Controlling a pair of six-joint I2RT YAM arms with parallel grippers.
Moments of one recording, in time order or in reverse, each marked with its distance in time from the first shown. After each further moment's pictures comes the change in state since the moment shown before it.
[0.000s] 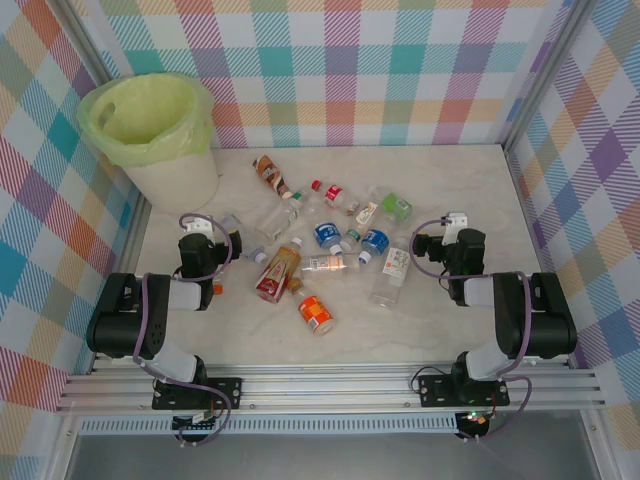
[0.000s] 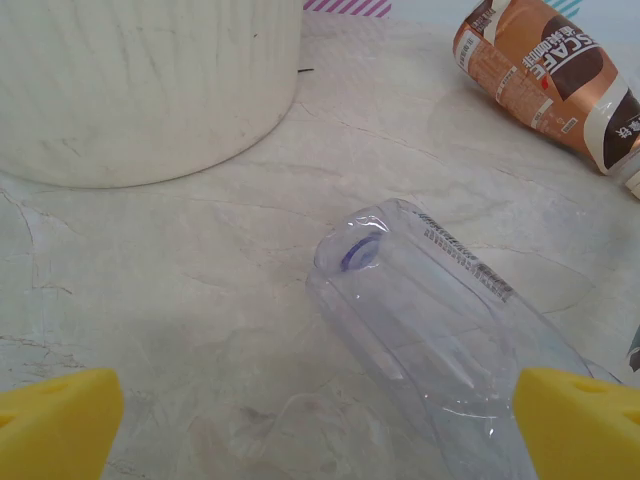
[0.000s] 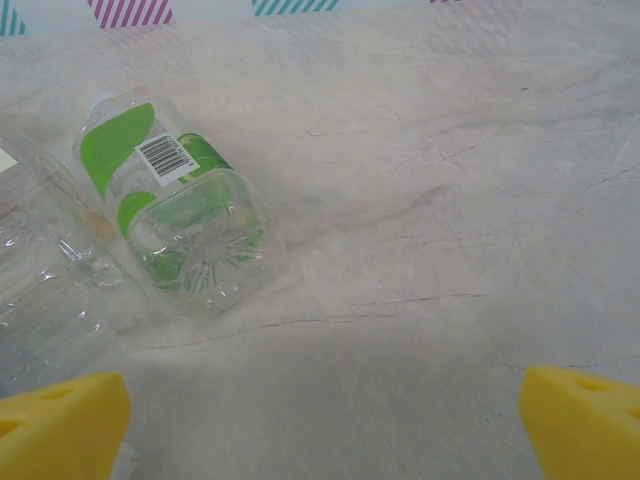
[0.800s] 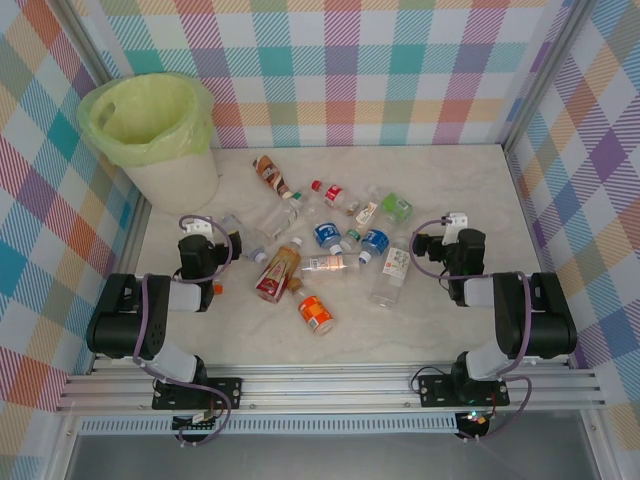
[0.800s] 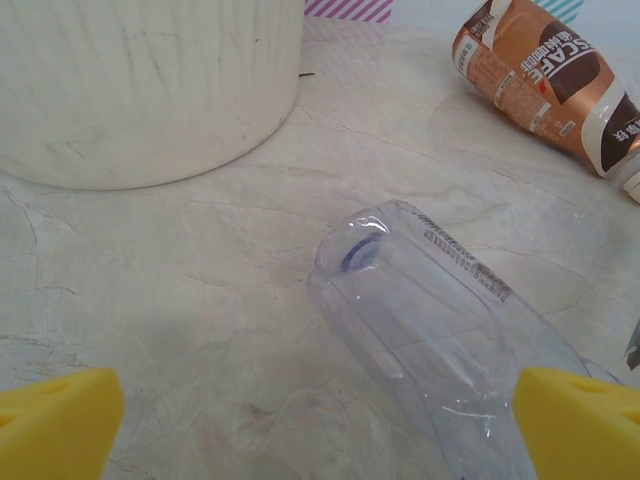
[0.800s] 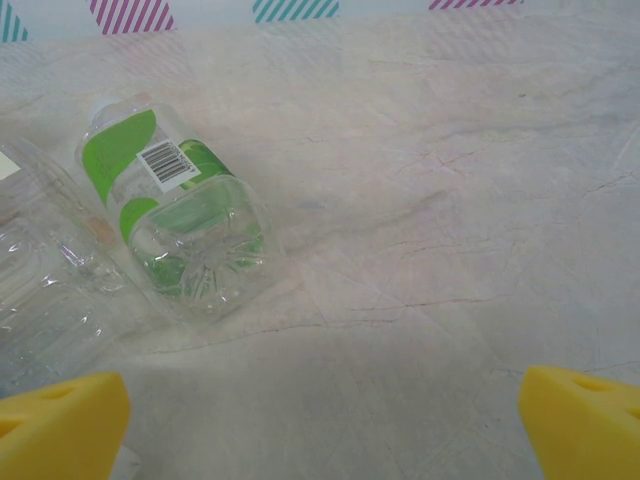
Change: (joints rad) left arm -0.002 -0.011 -0.027 0.029 -0.006 0.000; right arm 0.000 0.000 -0.008 0.028 0.001 0.001
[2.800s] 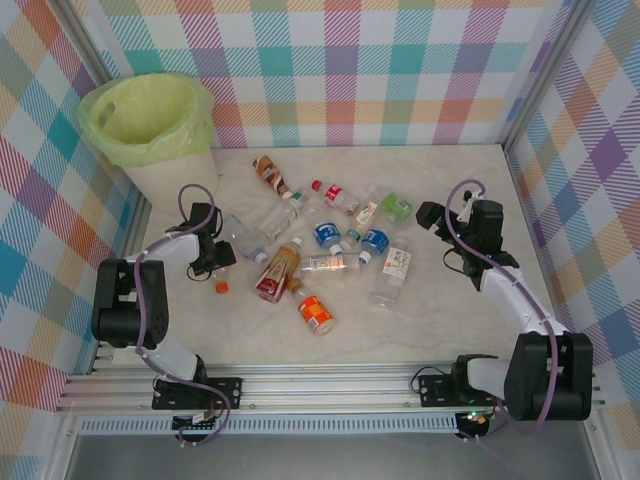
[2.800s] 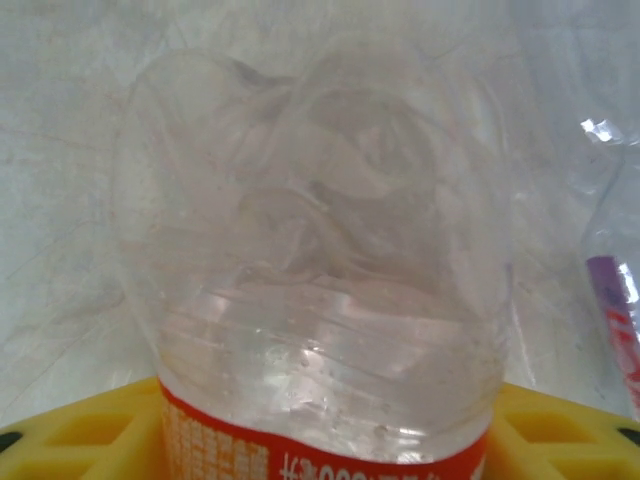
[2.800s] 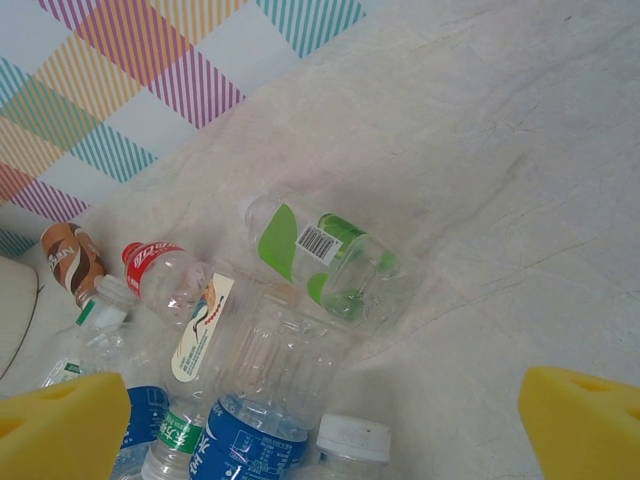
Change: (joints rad) left arm -0.006 0.077 0.546 -1.306 0.028 -0.274; right arm 0.000 -0.340 0.293 -0.737 -0.116 0.489
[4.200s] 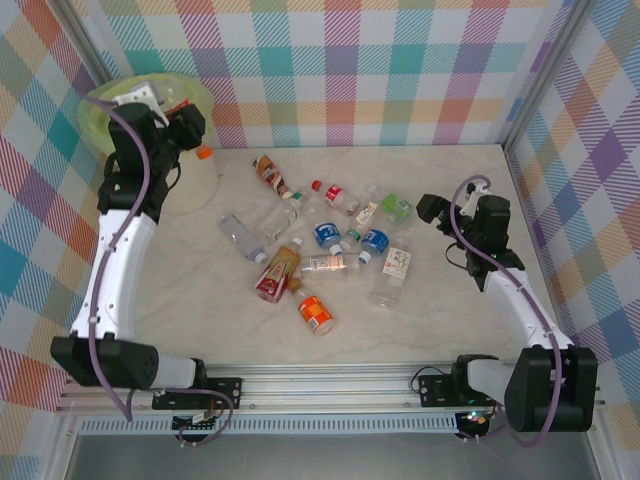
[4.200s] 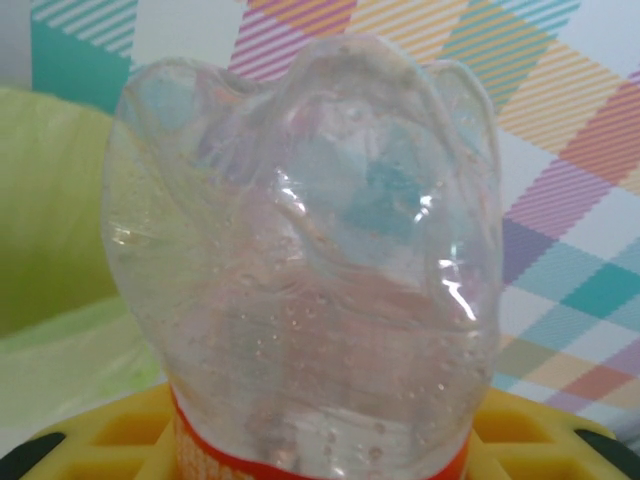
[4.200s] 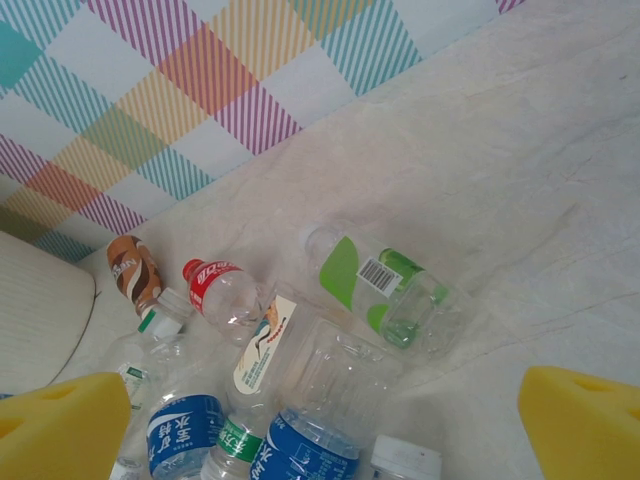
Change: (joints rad) left arm -0.001 -0.206 0.752 0.097 0.080 -0.021; right arm 0.000 -0.059 0.042 -0.007 -0.053 0.001
